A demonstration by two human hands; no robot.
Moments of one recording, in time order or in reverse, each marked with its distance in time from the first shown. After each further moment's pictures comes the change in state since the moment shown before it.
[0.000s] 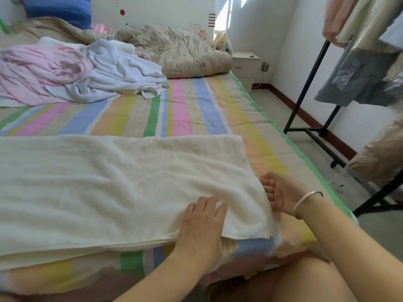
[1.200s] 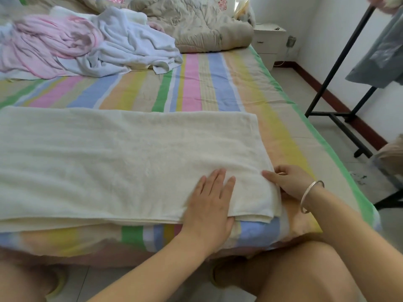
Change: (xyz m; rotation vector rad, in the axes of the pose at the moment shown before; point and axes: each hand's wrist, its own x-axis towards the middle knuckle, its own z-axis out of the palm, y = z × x) left_hand 0.015 0.008 0.025 0.114 -0.023 -0.073; right_hand 0.037 0.020 -0.013 -0.636 0.152 -0.243
